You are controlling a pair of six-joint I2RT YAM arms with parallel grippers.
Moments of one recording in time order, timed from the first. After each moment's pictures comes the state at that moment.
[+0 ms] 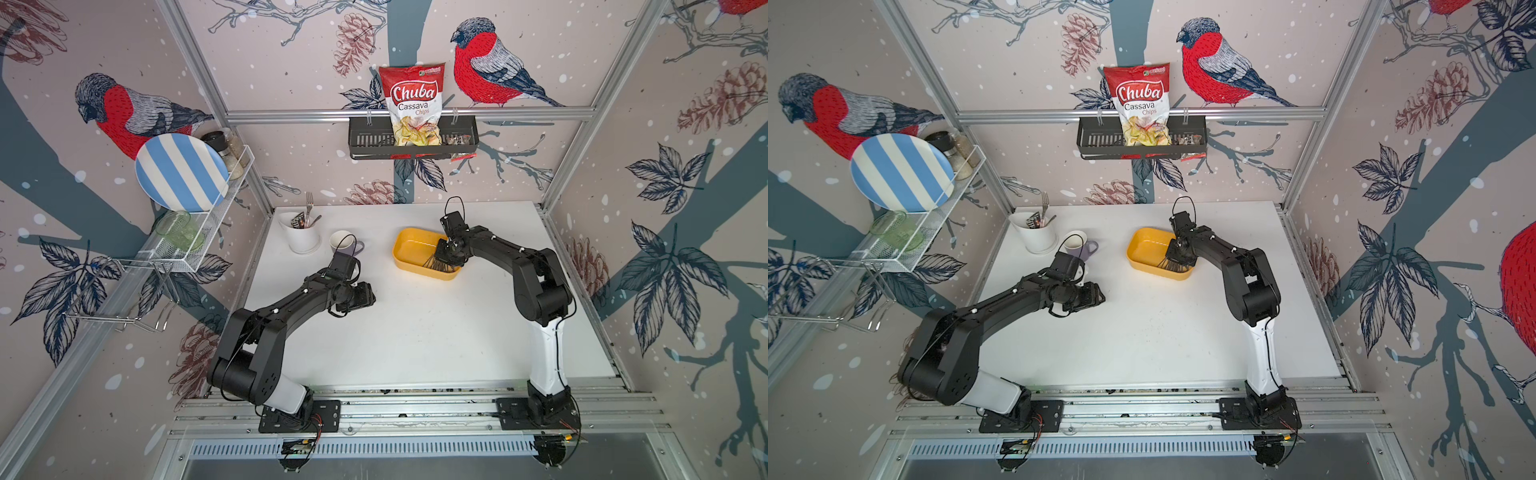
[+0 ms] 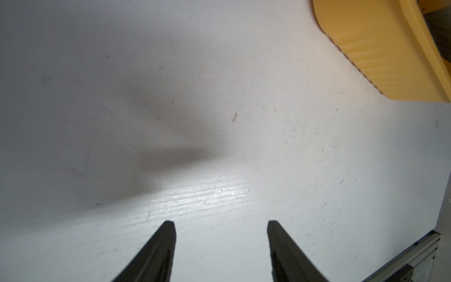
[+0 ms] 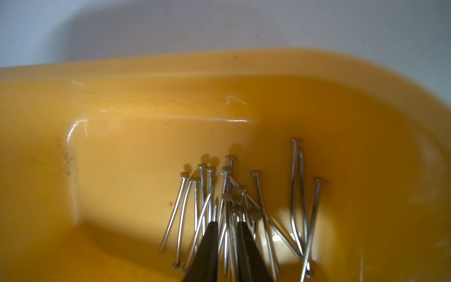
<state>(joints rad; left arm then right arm) -0.35 1.50 0.84 -0.46 0.29 -0.51 0.46 2.14 1.61 -0.59 -0.03 0.68</state>
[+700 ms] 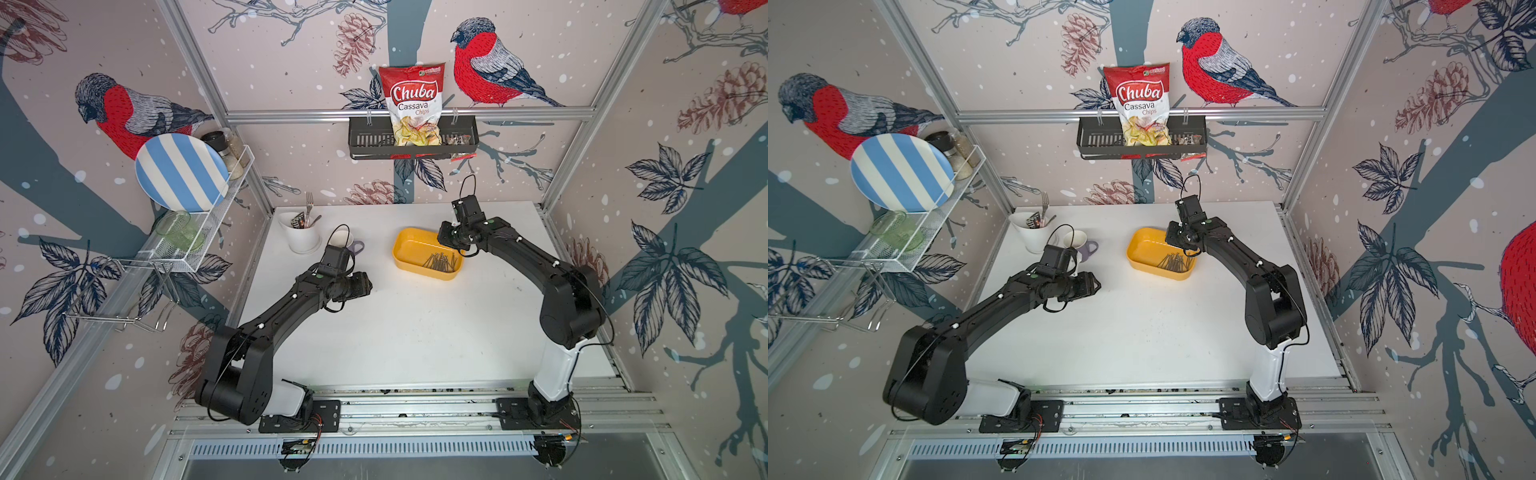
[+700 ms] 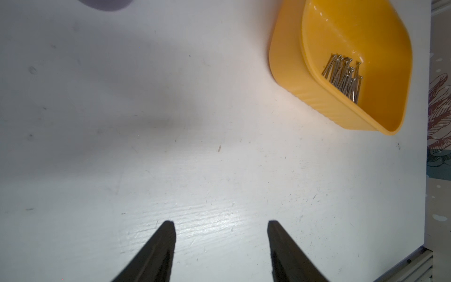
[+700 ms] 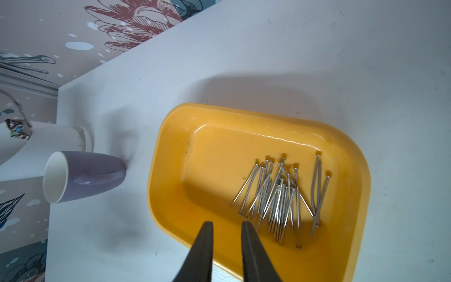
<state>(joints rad) -0.33 1.38 0.88 -0.46 0.23 -0.51 0.47 1.87 1.58 -0.56 -0.08 0.57</state>
